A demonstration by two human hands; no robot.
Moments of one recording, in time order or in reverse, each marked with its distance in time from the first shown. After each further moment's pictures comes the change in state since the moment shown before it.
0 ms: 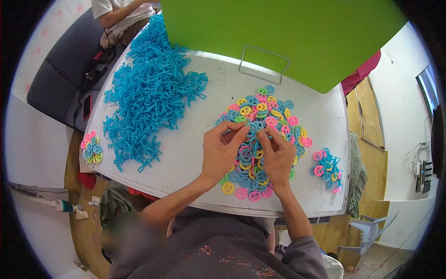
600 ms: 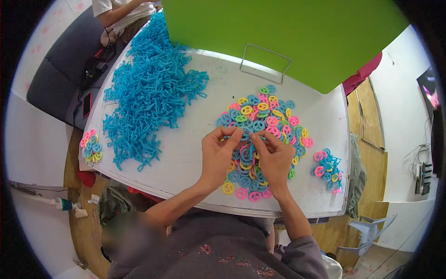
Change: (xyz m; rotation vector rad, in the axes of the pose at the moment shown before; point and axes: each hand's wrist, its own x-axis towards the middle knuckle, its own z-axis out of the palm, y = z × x) left_hand -0.007 -0.012 -0.006 -0.110 0.100 -0.033; right_hand -0.002 -0.003 0.003 -0.068 -0.093 0.114
